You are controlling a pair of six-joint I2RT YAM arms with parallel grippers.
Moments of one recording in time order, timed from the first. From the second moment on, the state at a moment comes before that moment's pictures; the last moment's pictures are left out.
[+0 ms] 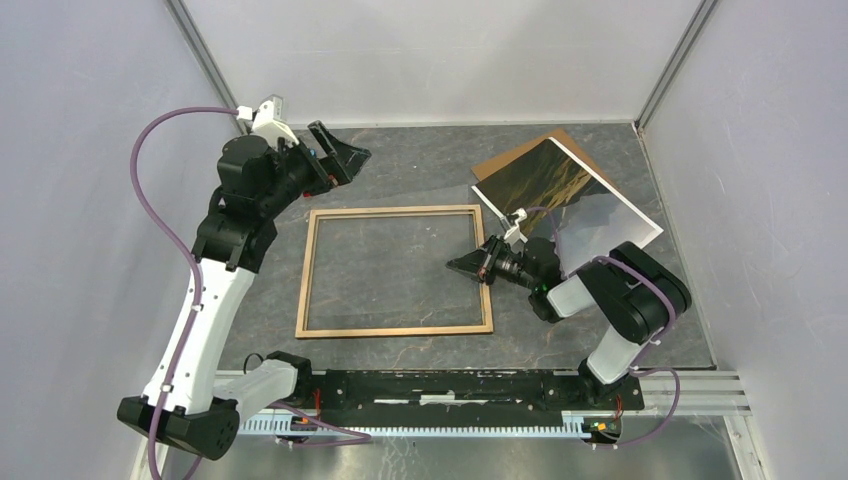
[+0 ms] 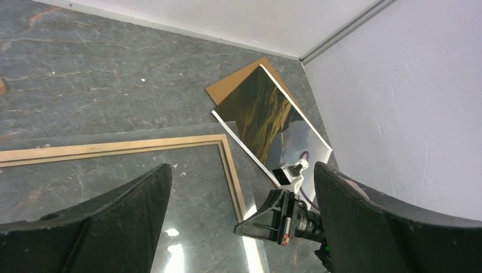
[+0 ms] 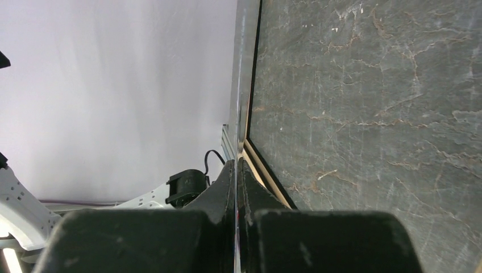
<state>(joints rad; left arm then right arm) -0.26 1.06 1.33 -0.48 0.21 -0.59 0.53 1.71 0.36 1.19 -0.54 1.29</state>
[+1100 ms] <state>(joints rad) -0.26 1.08 1.17 -0.39 0.03 -0.44 0.49 1.63 0.34 0.96 -0.59 1.14</state>
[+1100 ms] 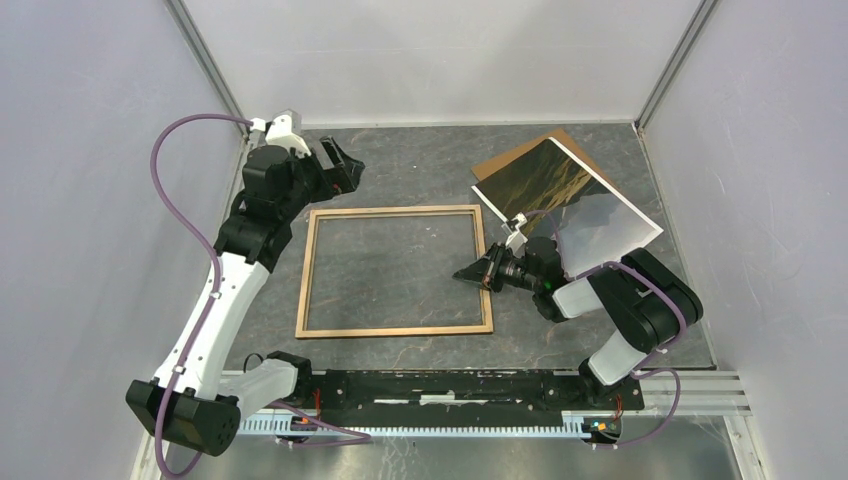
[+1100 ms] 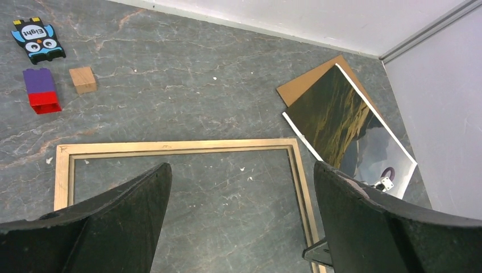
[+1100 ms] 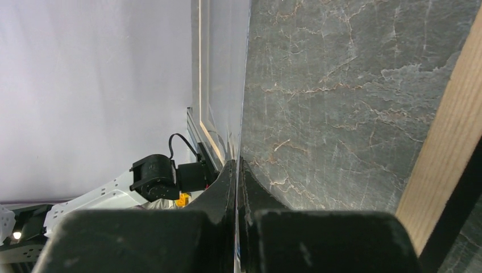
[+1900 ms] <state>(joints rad) -0.26 1.06 1.10 -0.34 0.01 -0.43 0.48 1.63 0.34 0.92 -0.57 1.10</state>
